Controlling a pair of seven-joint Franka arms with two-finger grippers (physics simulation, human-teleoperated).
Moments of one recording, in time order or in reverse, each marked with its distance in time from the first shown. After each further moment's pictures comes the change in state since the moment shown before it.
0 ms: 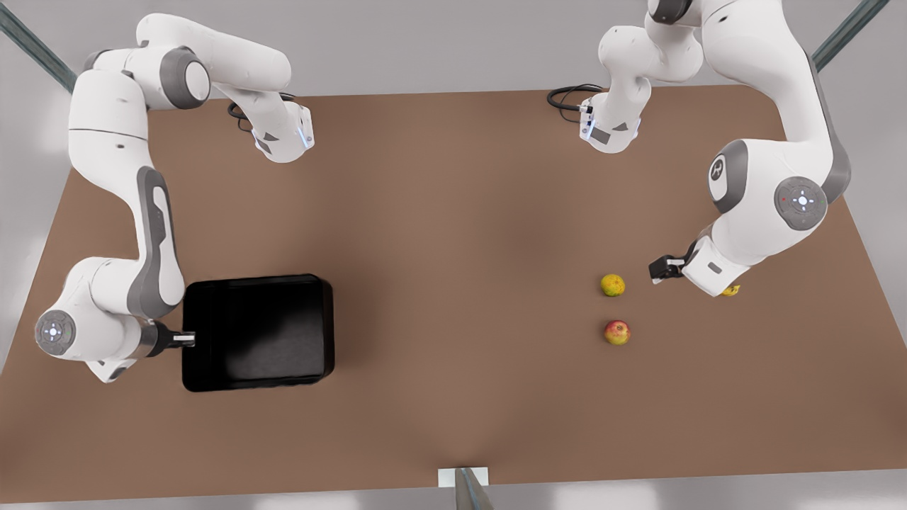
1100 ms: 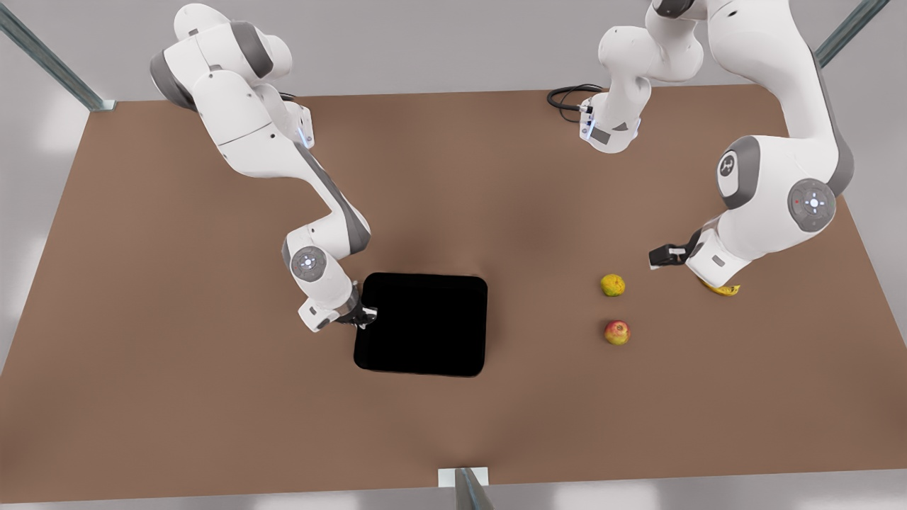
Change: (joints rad) left arm 0.012 -0.044 0.013 -0.074 -0.063 -0.049 0.032; right arm 0.523 -0.078 0.015 -0.463 0.014 0.717 0.683
